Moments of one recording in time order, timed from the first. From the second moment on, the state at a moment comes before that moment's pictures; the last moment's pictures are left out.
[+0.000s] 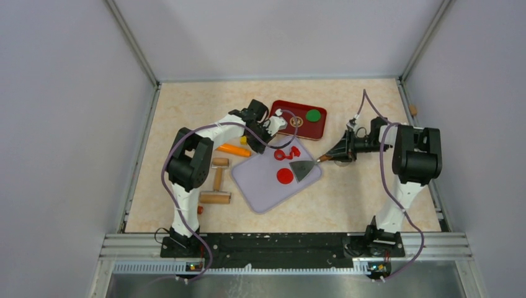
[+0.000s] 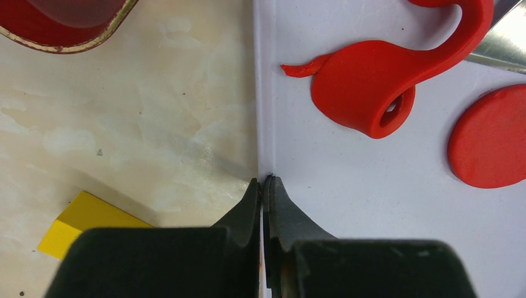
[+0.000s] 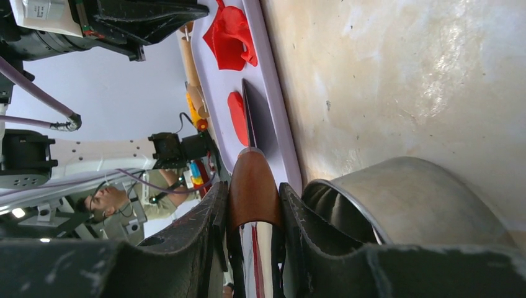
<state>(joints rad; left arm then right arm) -0.52 2.04 1.48 -0.61 0.27 0.42 -0.14 1.96 1.06 -0.54 -1.14 0.07</state>
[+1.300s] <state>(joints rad) -0.52 2.05 1.50 -0.63 0.26 0.43 -0.07 1.87 1.04 -0.49 -1.07 0.07</state>
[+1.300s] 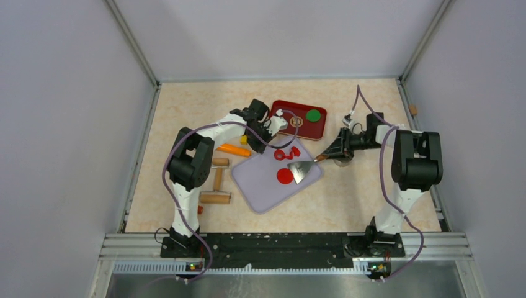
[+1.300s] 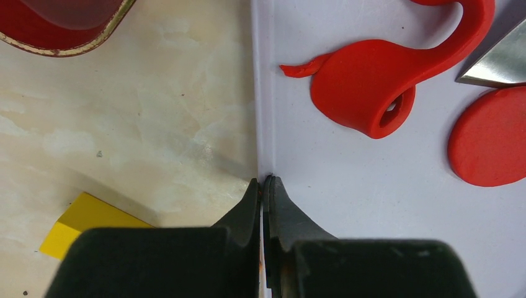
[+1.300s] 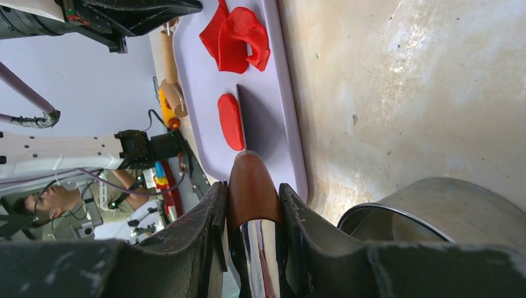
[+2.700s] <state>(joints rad) -0.53 2.05 1.51 -0.64 0.25 0.44 -0.04 1.91 1.05 -0.28 -1.14 0.25</state>
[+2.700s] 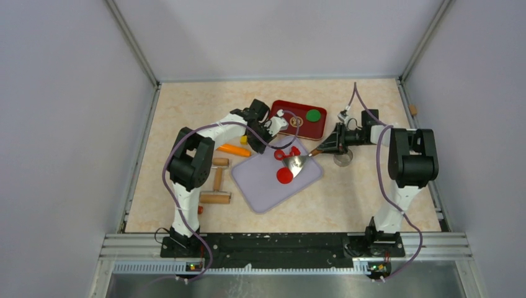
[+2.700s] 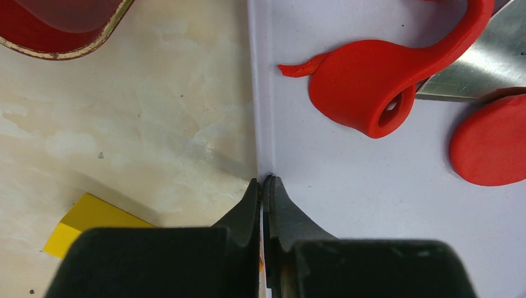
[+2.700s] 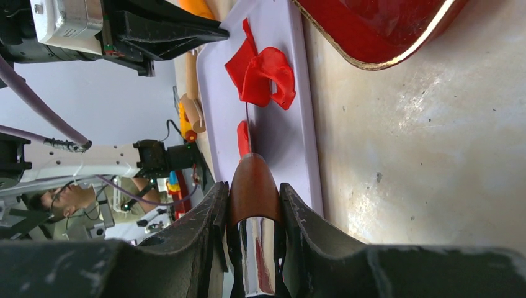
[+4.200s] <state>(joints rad) -0.53 2.05 1.51 -0.64 0.24 0.45 -0.04 2.00 1.06 -0.30 -1.24 0.24</state>
